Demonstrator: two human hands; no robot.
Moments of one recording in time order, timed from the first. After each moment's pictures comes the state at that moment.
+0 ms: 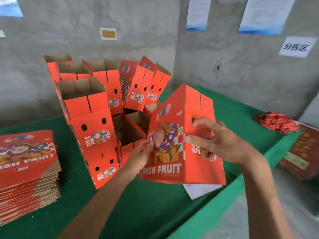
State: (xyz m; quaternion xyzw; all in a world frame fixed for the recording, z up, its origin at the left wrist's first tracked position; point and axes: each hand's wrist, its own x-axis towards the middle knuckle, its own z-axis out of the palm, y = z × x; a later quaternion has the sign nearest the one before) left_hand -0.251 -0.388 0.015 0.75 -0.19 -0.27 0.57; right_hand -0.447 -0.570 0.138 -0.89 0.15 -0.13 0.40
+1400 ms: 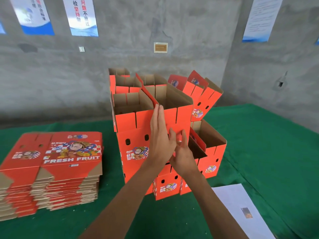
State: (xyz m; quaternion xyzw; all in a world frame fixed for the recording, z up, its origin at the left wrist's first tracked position) left_hand -0.146 -0.413 0.083 0.76 -0.30 0.28 0.50; right_hand -0.191 -0.514 0.029 -0.93 0.02 -0.24 0.29
